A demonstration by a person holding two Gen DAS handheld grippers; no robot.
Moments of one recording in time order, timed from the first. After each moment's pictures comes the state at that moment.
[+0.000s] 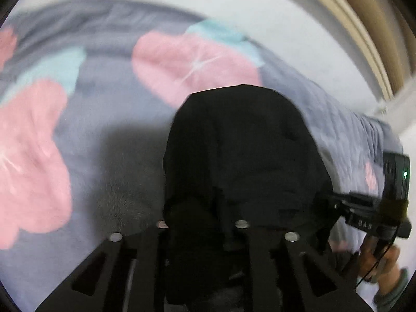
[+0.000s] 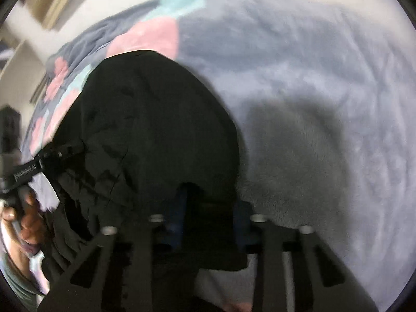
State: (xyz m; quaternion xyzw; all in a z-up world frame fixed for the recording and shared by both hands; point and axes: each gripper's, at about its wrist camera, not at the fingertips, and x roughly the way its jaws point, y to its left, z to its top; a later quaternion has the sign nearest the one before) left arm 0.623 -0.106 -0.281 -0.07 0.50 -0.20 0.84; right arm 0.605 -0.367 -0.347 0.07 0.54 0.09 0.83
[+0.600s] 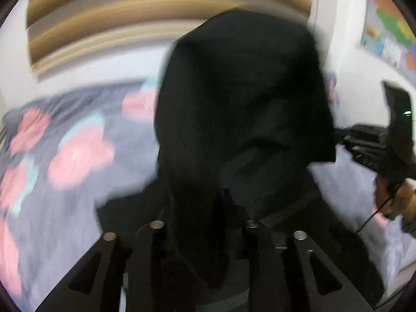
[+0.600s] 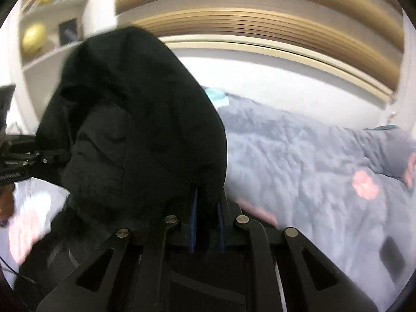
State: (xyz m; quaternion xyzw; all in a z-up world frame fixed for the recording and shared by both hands) left arm 0.290 -0.061 -0.169 0.07 0.40 -0.25 0.88; right arm 0.274 -0.304 -0.201 -0.07 0.33 0.05 0.94
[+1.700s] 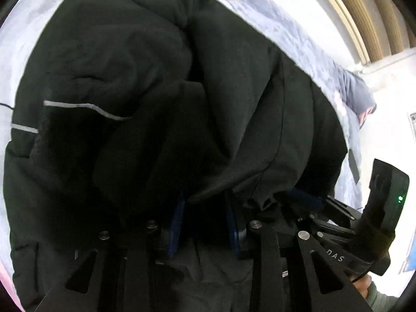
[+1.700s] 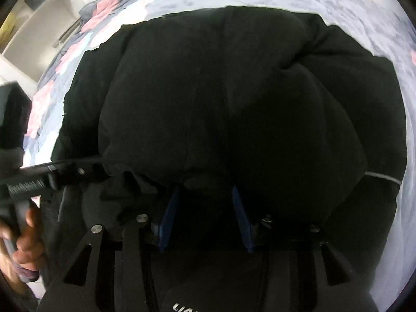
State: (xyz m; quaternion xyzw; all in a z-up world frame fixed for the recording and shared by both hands) left arm 0.307 -0.068 -0.321 -0.17 0.60 -0.20 0.75; right arm 0.288 -0.255 -0.377 0.06 0.57 0.09 0.81
